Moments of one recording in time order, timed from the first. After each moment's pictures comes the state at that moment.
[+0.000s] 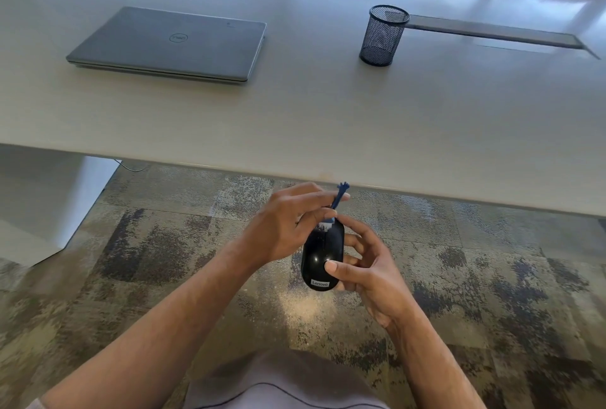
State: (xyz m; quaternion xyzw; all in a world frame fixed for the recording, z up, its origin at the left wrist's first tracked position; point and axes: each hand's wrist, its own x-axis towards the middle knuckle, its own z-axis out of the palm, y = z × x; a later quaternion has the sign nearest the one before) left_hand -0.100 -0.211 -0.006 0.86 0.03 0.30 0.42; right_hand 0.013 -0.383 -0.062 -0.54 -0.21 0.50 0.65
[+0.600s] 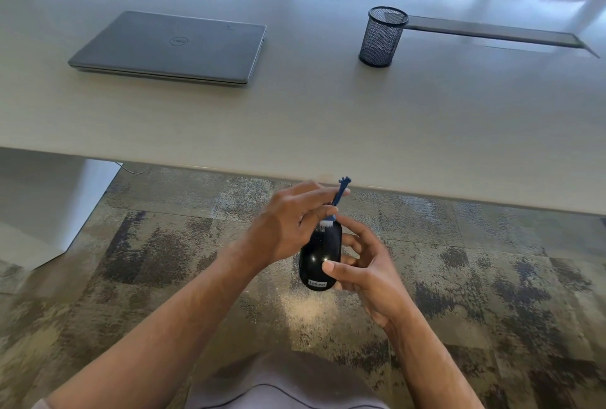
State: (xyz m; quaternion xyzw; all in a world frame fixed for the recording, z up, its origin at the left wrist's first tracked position) left_hand -0.097 -0.214 -0.002 0.87 0.04 0.31 0.38; right_hand 0.009 -0.380 -0.060 -0.54 -0.21 0.50 0.65
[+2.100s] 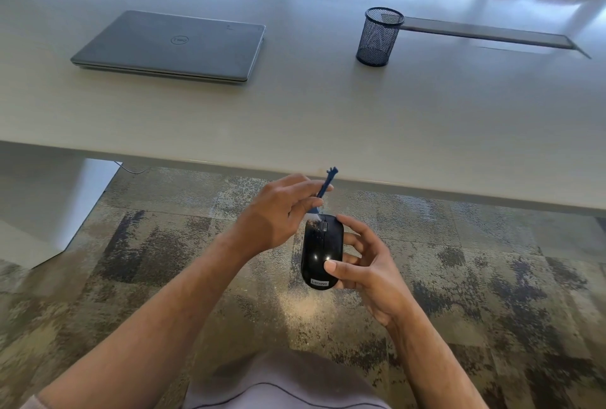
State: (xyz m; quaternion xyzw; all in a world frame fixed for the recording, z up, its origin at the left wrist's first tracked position) left_hand -0.110 -0.210 0.004 0.88 0.09 0.26 0.37; right_hand 0.005 -0.393 -0.053 -0.55 -0.21 0.49 0.64
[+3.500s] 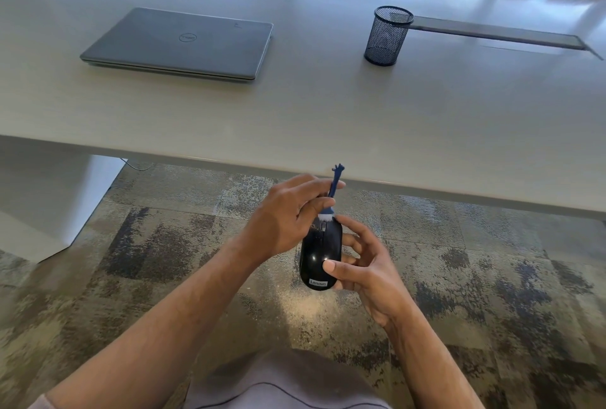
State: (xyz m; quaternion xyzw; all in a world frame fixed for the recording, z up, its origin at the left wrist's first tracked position) left_hand -0.111 -0.216 0.000 0.86 0.08 0.32 0.40; right_hand -0.003 -0.385 -0.055 -0.53 -0.21 0.50 0.65
